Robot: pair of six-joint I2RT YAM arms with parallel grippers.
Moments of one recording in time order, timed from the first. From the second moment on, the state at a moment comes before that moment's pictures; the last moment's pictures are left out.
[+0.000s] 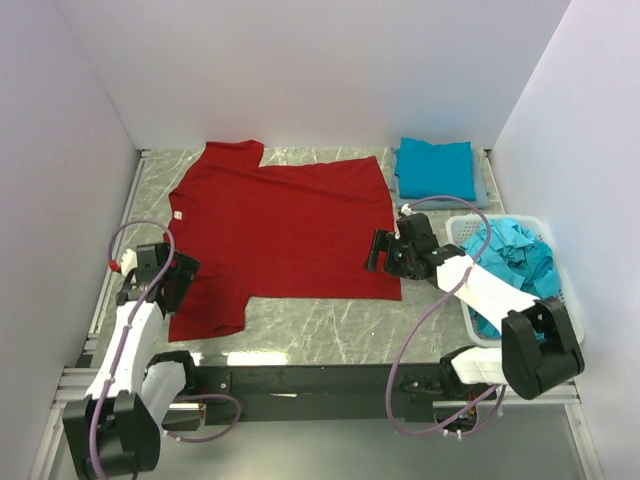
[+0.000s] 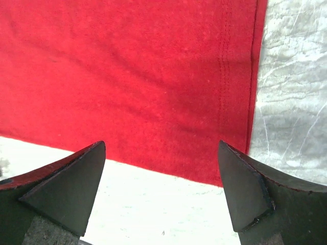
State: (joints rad) left arm 0.14 0.89 0.53 -0.54 -0.15 -1.01; right arm 0.39 1.31 0.72 -0.33 -0.06 0.54
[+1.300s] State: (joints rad) left arm -0.27 0.86 0.39 -0.77 -0.26 -1.47; right arm 0.39 1.28 0.71 -0.36 -0.08 0.52
